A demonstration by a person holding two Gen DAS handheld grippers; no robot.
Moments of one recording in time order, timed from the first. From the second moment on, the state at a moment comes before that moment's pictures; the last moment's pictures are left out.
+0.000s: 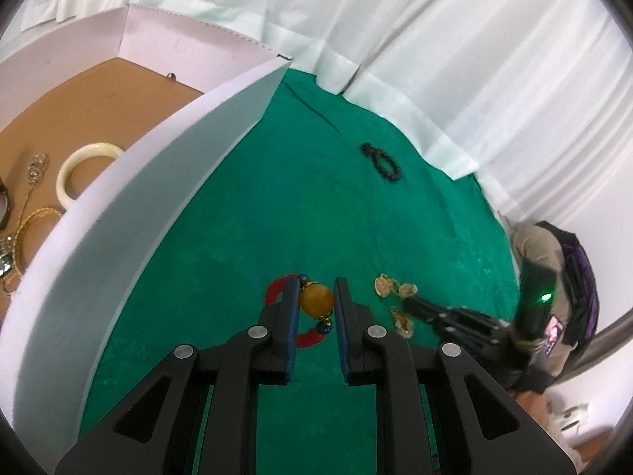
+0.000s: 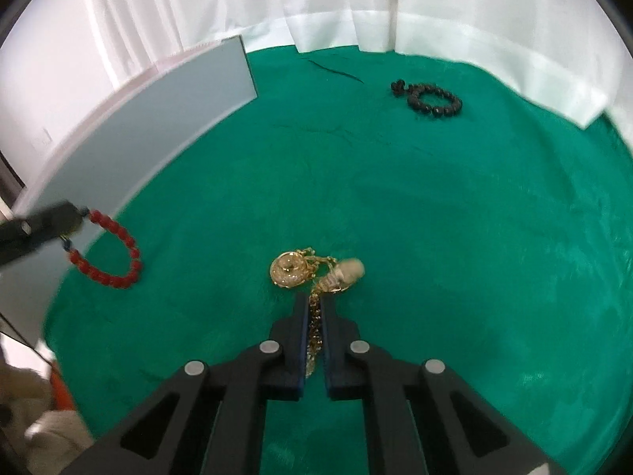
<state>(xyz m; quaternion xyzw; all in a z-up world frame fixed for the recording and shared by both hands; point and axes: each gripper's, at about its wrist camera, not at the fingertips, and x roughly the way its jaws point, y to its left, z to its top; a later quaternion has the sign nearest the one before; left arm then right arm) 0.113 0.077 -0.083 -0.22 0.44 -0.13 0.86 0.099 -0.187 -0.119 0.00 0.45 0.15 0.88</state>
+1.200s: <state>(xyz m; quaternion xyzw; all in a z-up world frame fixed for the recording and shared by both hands) 0.062 0.245 0.034 -0.20 0.38 0.04 0.90 0.119 -0.021 0.095 0.02 0.31 0.40 0.86</state>
